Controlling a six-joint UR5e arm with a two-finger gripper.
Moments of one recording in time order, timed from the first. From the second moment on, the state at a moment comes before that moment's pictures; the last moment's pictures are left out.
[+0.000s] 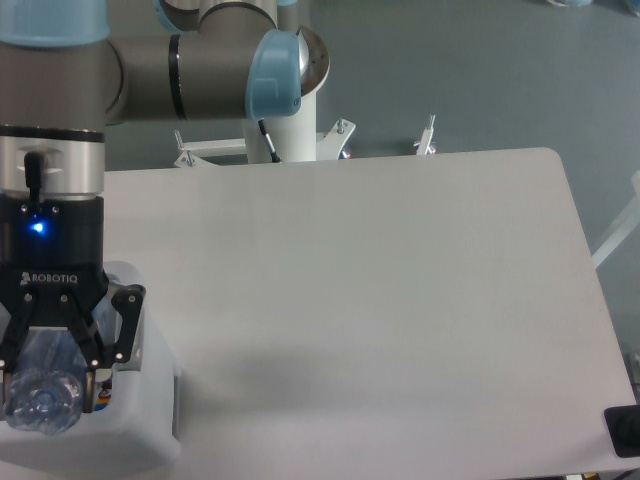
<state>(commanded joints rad) 2.04 -2.01 -1.15 -0.64 1.46 -0.12</state>
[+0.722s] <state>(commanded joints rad) 2.15 -1.97 -1.21 -0.65 1.65 0.08</state>
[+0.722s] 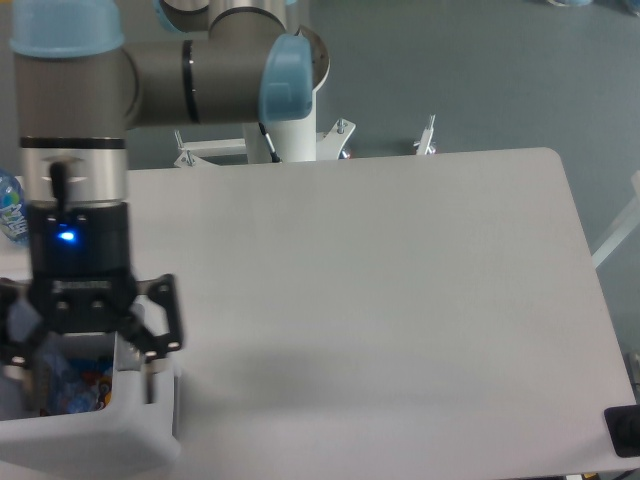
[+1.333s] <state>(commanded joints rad) 2.33 -1.84 -1.28 -1.08 1.72 0.62</state>
